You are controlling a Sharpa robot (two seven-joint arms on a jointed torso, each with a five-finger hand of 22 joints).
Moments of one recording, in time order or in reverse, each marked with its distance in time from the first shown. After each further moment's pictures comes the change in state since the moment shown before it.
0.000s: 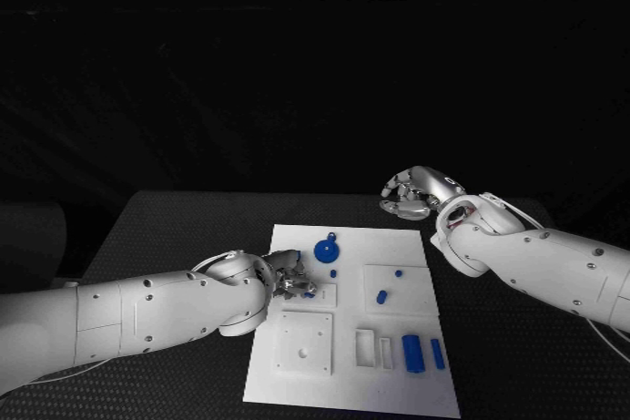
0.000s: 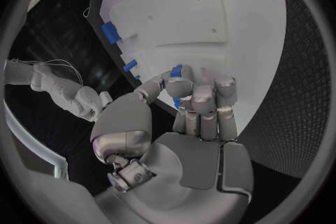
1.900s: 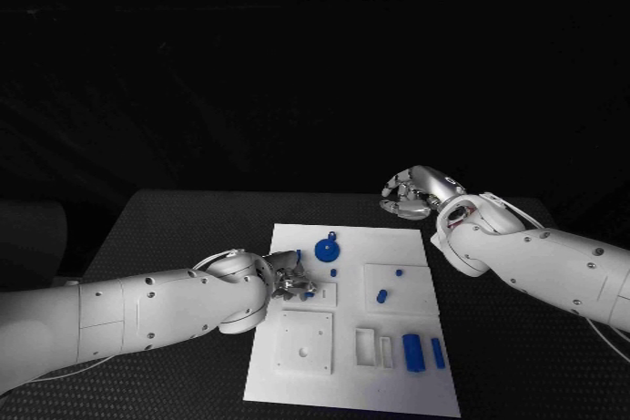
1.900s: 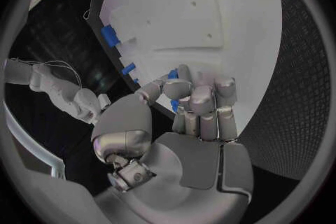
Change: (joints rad) left arm -0.001 0.006 -0.001 -0.014 0.010 0.040 -0.003; left_hand -0.063 0.024 -0.033 0.080 -0.111 0.052 -0.037 0.001 -0.010 -0.005 0.000 0.015 -0.012 0.011 -0.018 0.012 -0.011 0.000 0.000 0.000 0.000 0.000; right arm -0.001 0.002 0.000 -0.003 0.002 0.001 0.000; right_hand 0.000 0.000 0.000 0.000 0.000 -0.002 0.002 0.000 0.001 -0.004 0.000 0.004 -0.001 0.000 0.000 0.000 0.000 0.000 0.000 0.000 0.000 0.001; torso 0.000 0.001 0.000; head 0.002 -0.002
